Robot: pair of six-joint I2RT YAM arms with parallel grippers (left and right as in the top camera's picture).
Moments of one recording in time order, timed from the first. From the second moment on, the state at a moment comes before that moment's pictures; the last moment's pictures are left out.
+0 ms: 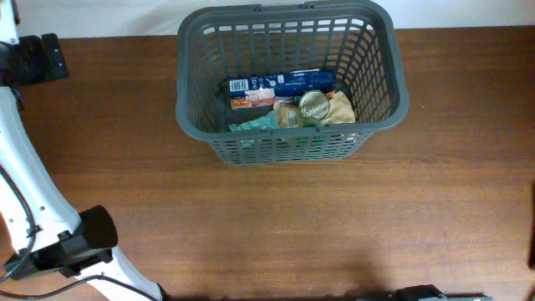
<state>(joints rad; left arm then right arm) 0.37 1.98 2.64 -1.53 -0.07 0.14 0.11 1.11 2.59 -1.69 0.19 0.13</state>
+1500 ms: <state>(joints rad) 0.37 1.98 2.64 -1.53 -0.07 0.14 -0.05 0.04 0.27 -0.61 0.19 0.13</state>
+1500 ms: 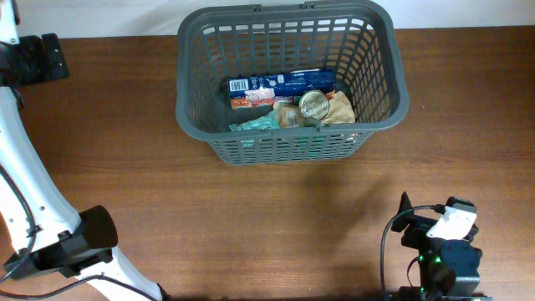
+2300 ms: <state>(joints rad) 0.37 1.98 2.64 -1.53 -0.07 0.14 -0.05 0.02 0.17 -0.62 0.19 0.13</state>
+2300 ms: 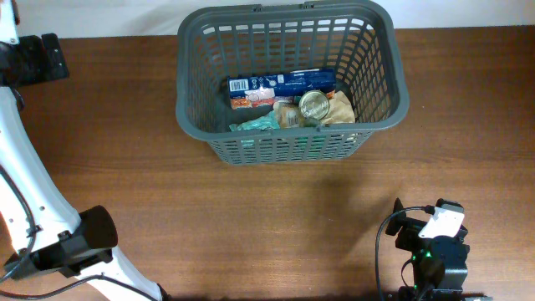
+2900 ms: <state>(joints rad) 0.16 1.20 1.78 -1.39 -0.06 0.13 -0.05 0.01 0.17 -0.61 0.18 0.13</state>
